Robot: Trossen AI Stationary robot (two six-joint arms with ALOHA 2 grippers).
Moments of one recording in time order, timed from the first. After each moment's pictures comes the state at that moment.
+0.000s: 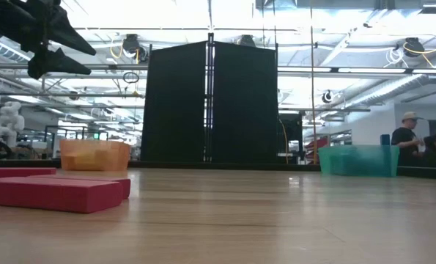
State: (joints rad) left arm -0.11 0.25 0.48 -0.64 -0.54 -0.67; right arm 0.96 1.41 0.89 -1.06 -0.11 2.15
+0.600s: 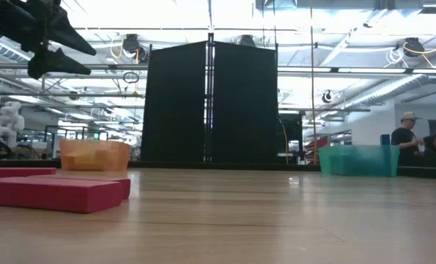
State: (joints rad) left arm -0.11 0.25 0.48 -0.64 -0.54 -0.68; right arm 0.74 1.23 1.44 -1.09 0.58 1.62
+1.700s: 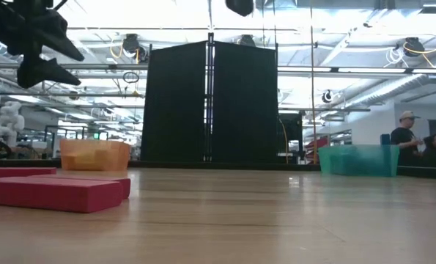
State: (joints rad) left arm -0.11 0.27 0.48 -0.73 -0.29 -0.83; right arm 0.10 1.75 1.73 -0.53 -0.06 0.62
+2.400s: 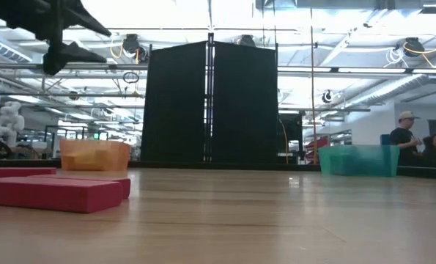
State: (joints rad) left arm -0.11 0.39 0.48 -0.40 -0.41 -0.82; right arm 0.44 1.69 1.75 -1.39 -0.08 0.92
